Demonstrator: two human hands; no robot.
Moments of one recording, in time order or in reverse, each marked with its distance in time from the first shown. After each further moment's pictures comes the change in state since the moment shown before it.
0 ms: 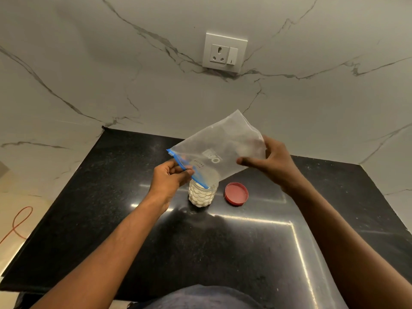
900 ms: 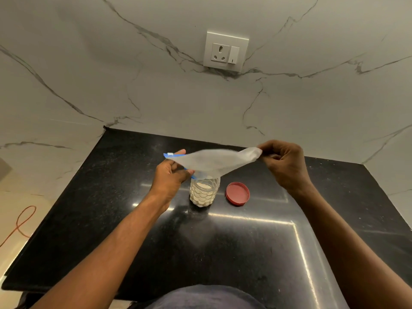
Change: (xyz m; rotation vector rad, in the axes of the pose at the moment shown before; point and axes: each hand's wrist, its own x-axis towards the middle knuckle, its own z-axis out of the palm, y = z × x) left_hand -0.001 0.005 0.001 0.066 -0.018 0.079; right_hand -0.009 0.004 -0.009 -0.178 0.179 -0.249
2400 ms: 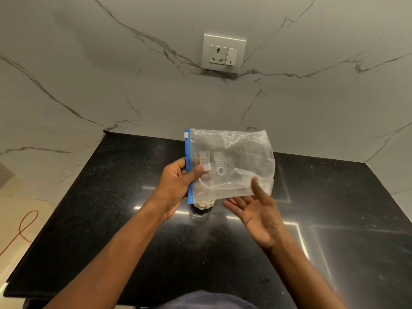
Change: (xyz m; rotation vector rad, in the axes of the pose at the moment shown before) left_hand -0.030 0.035 0.019 -0.102 -0.146 -0.092; right_hand -0.088 -0.009 0.069 1.448 0.028 0.938
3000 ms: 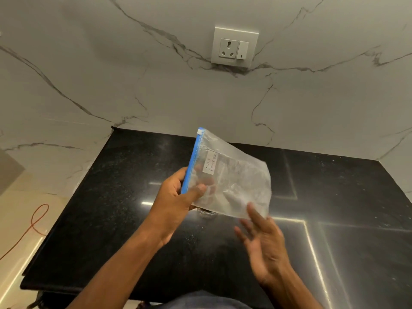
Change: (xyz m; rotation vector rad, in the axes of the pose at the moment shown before) left_hand -0.059 0.012 -0.014 0.059 -0.062 0.051; right_hand -0.041 0.052 0.009 -0.127 0.390 -0.096
